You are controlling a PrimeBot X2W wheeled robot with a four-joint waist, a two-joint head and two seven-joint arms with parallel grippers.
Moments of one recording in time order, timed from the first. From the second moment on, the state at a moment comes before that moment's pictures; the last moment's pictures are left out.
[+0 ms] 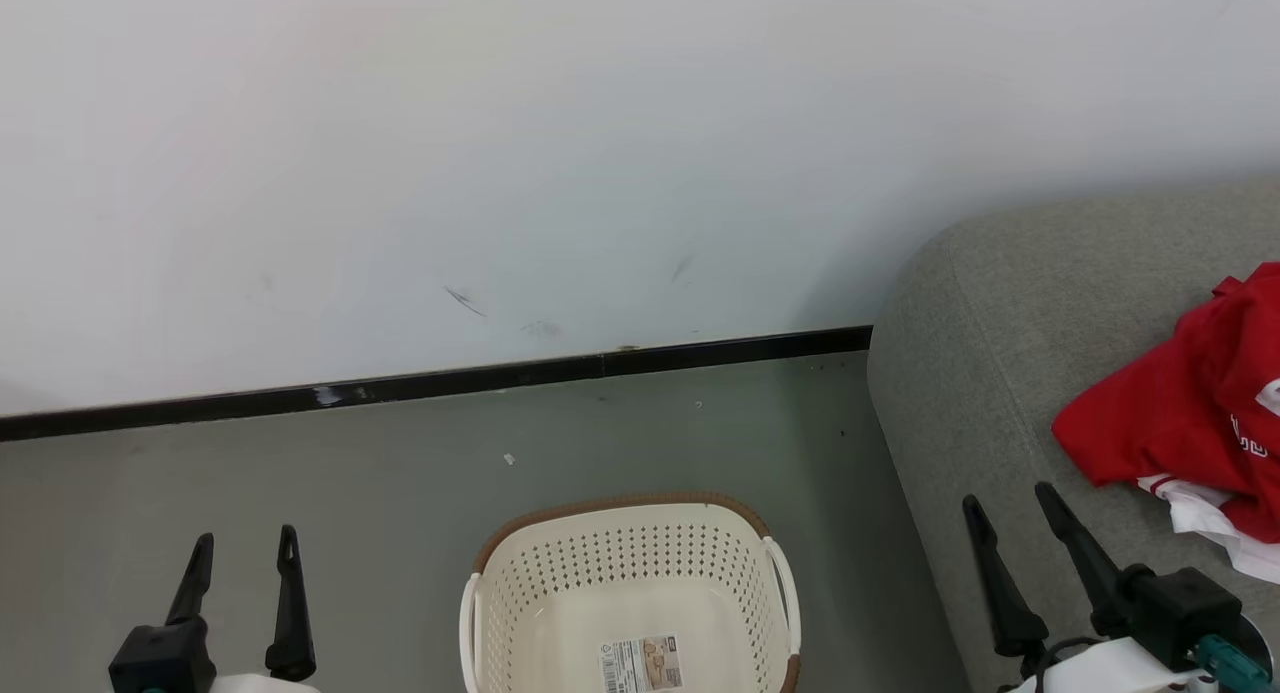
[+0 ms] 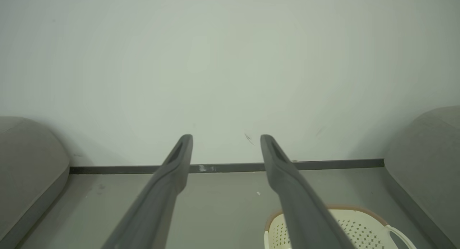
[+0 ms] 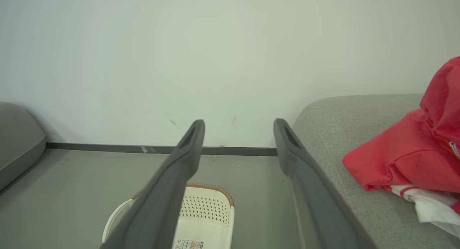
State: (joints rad) left arm 0.03 0.23 -0.19 0.10 -0.42 0.30 -0.25; right arm 0.10 -0.04 -0.01 0.01 0.05 0.12 -0.25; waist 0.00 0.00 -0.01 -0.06
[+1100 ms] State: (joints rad) left arm 0.07 0.14 -0.14 0.15 -0.72 0.21 -0.16; right arm 0.16 -0.03 0.01 0.05 0.47 0.12 -0.22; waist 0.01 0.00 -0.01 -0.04
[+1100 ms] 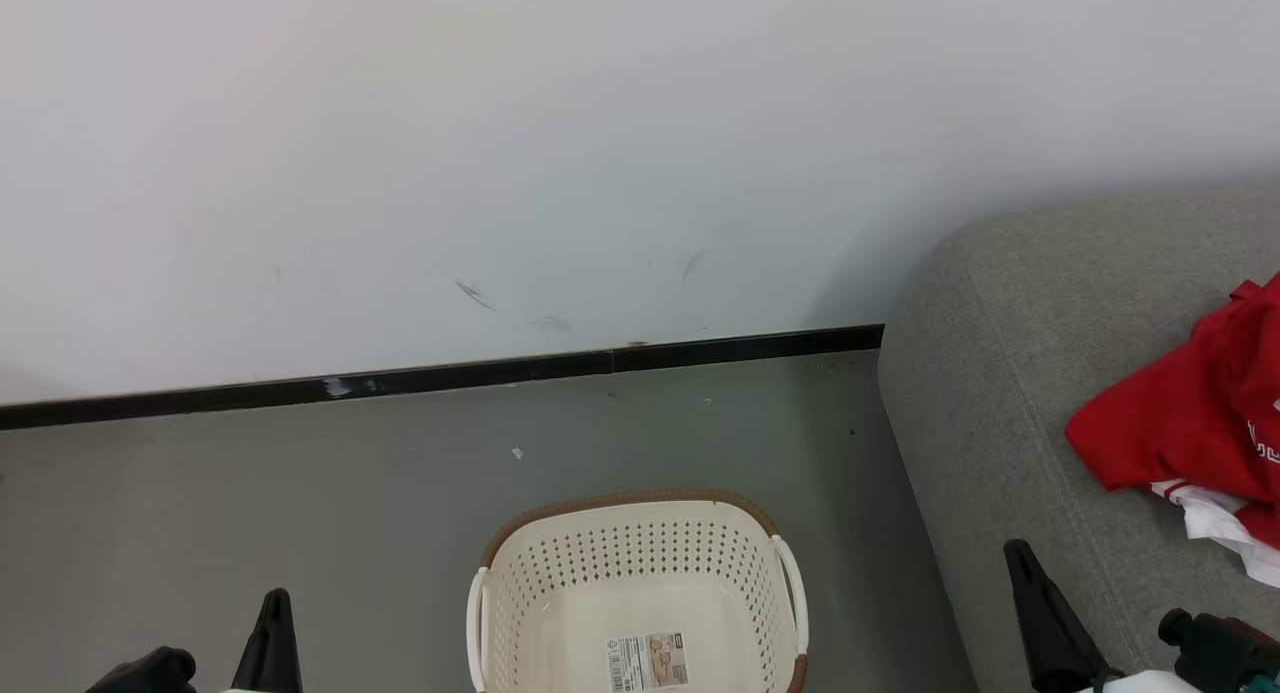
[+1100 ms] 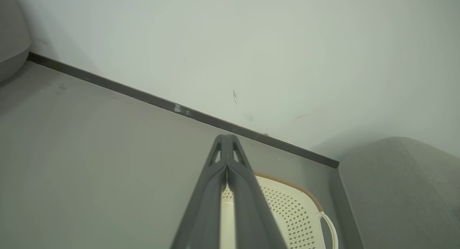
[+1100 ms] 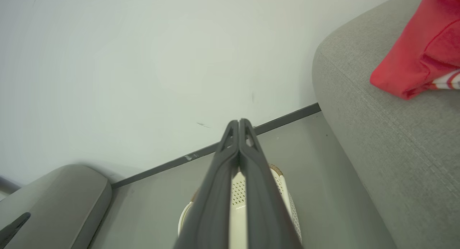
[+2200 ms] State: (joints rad) left arm 0.02 0.10 -0.05 0.16 -1.10 0.10 -0.04; right arm 0.07 -0.08 0.01 0.14 1.01 0.12 -0.12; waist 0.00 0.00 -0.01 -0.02
